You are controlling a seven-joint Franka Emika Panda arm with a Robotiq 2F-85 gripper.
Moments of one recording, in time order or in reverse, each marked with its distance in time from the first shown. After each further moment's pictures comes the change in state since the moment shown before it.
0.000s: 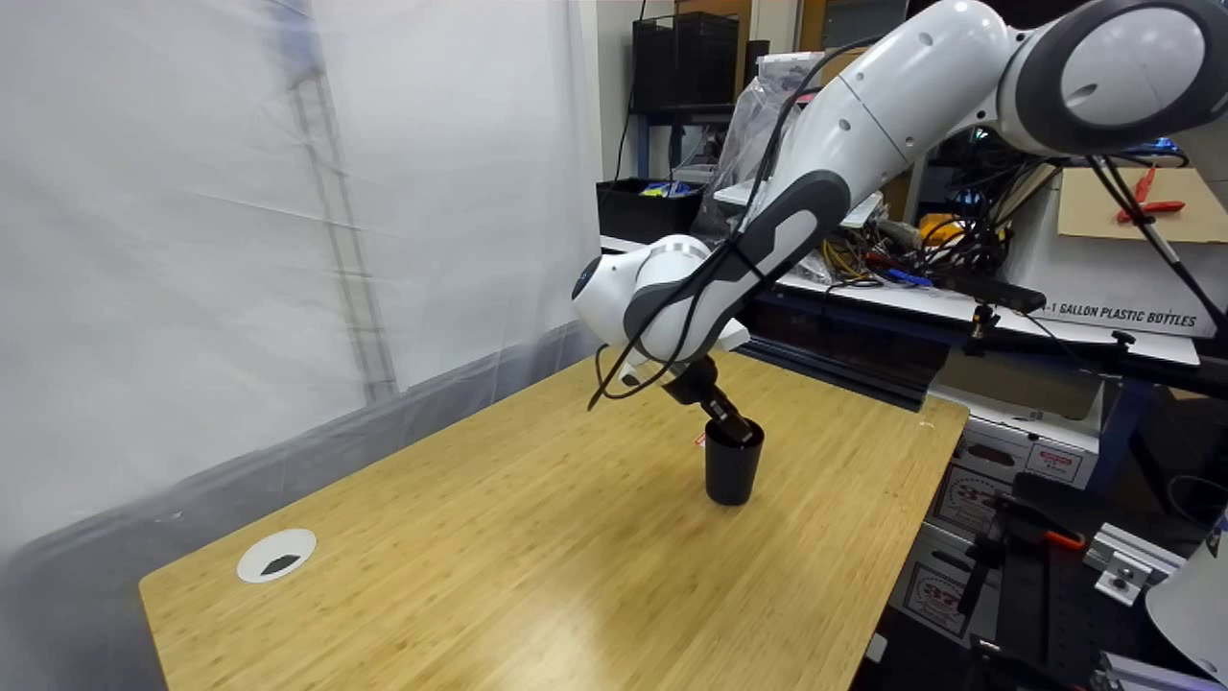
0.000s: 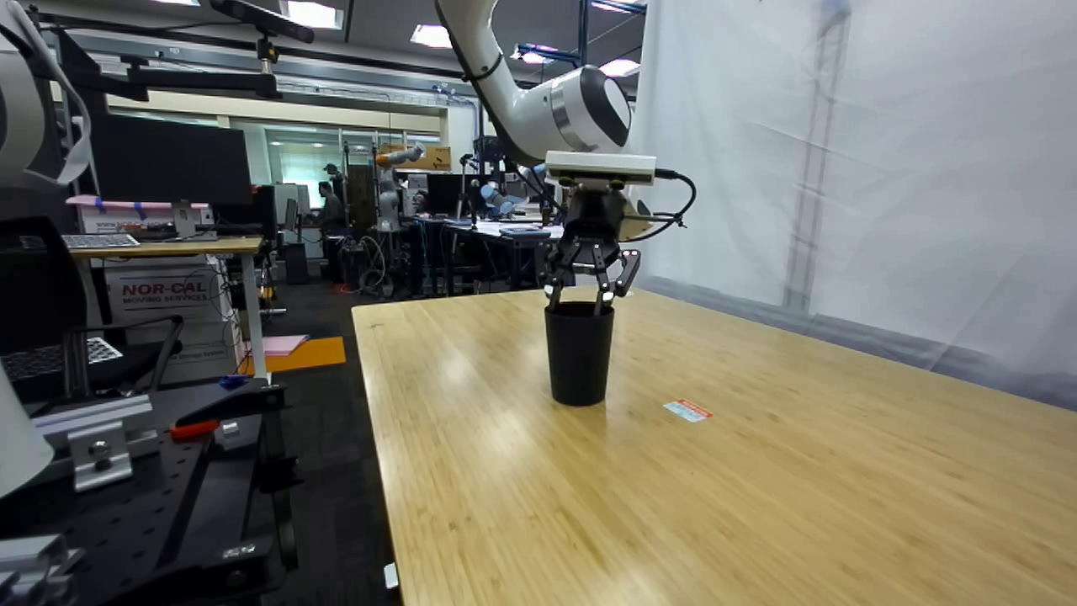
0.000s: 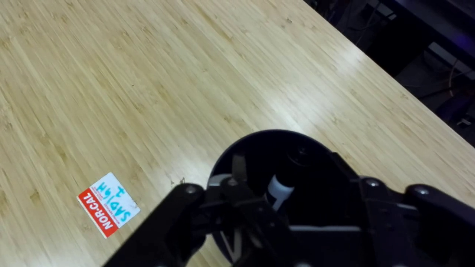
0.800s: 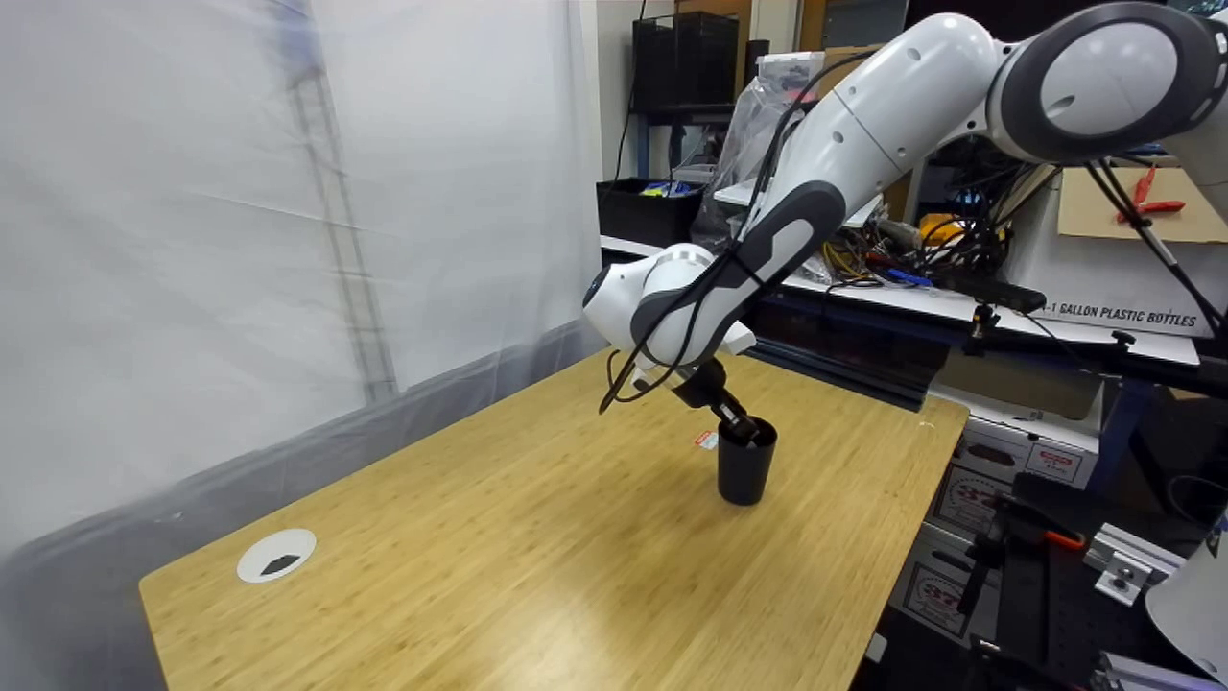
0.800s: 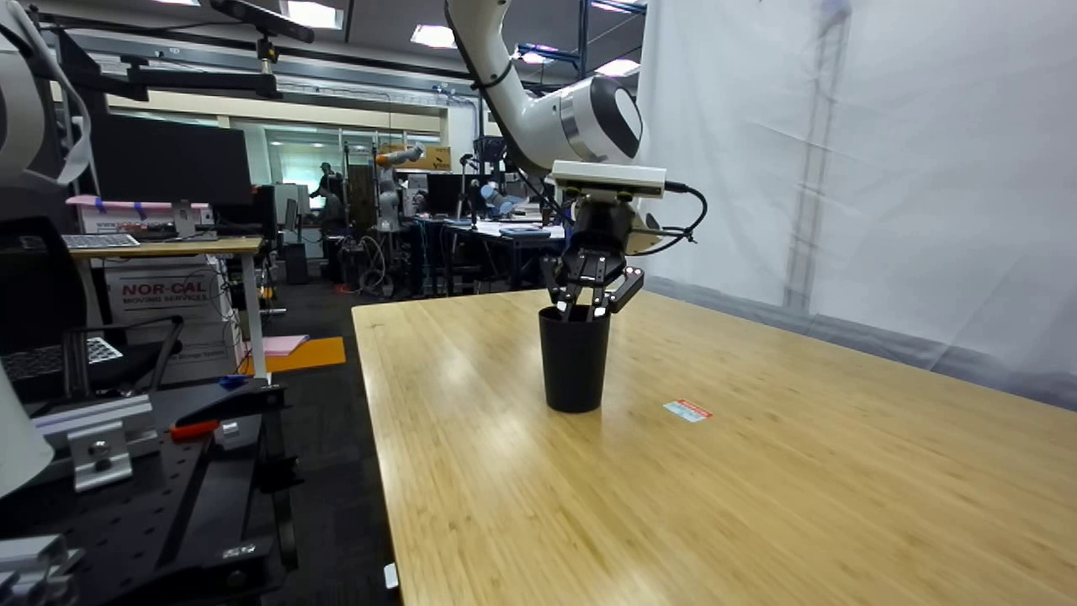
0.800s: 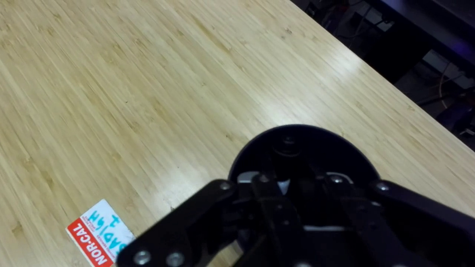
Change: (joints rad) arm -0.034 0.024 -0.001 -0.003 0.000 -0.008 -0.007
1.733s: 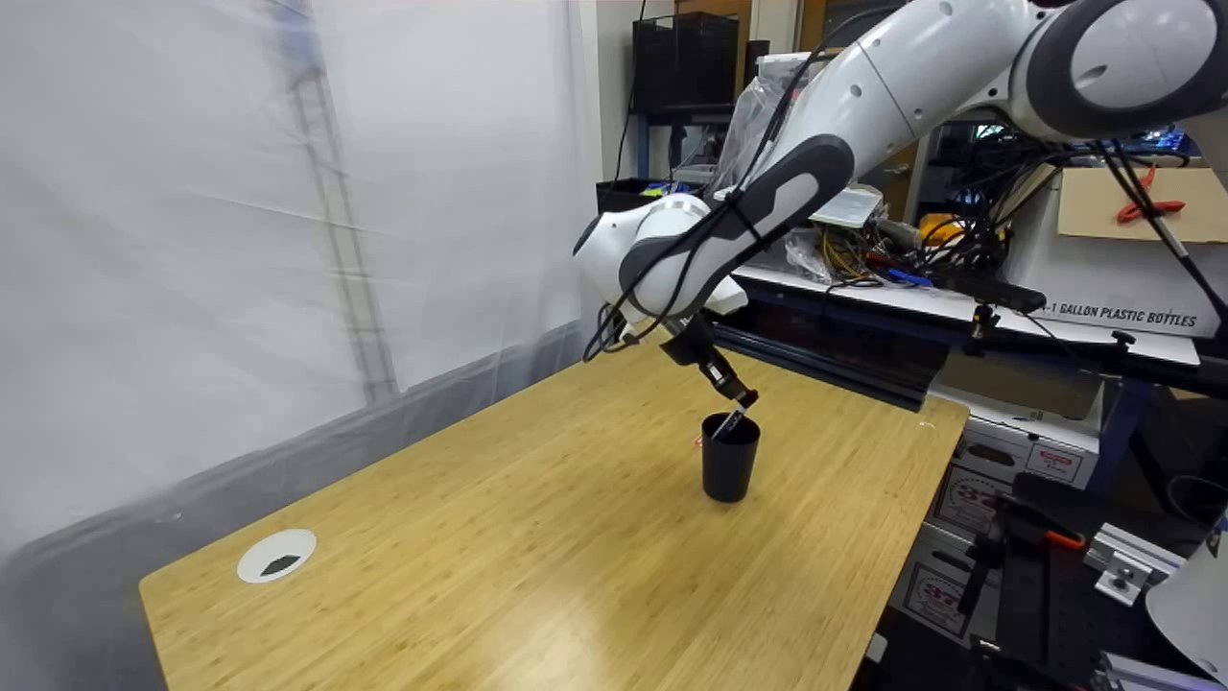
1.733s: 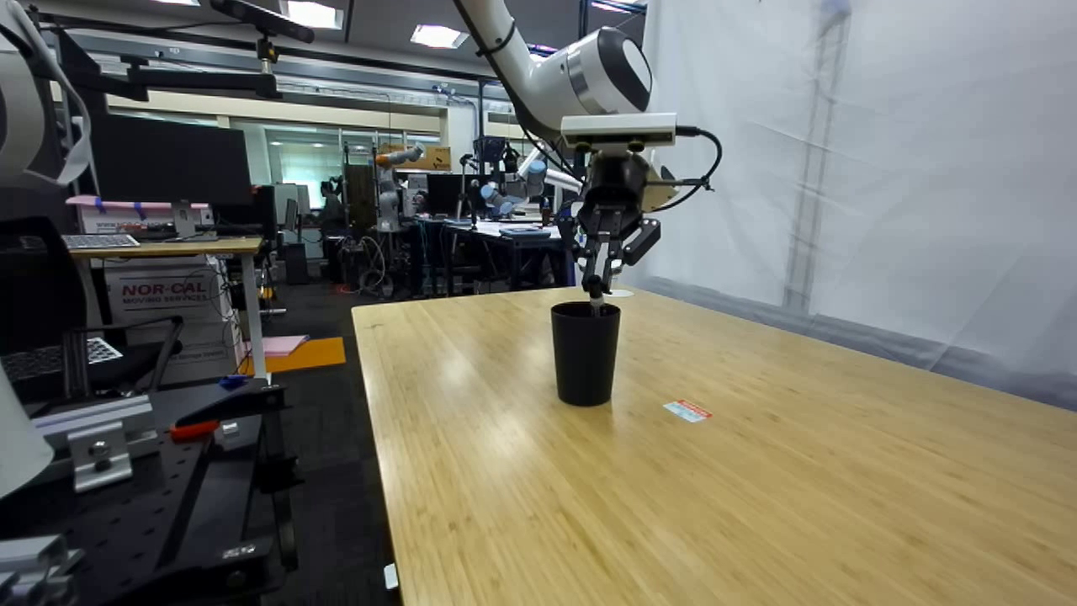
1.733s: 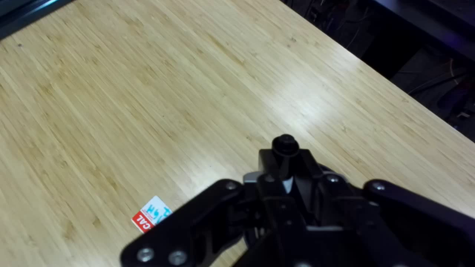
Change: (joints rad) arm 0.001 -0.067 -0.003 0.061 0.000 -0.070 0.041
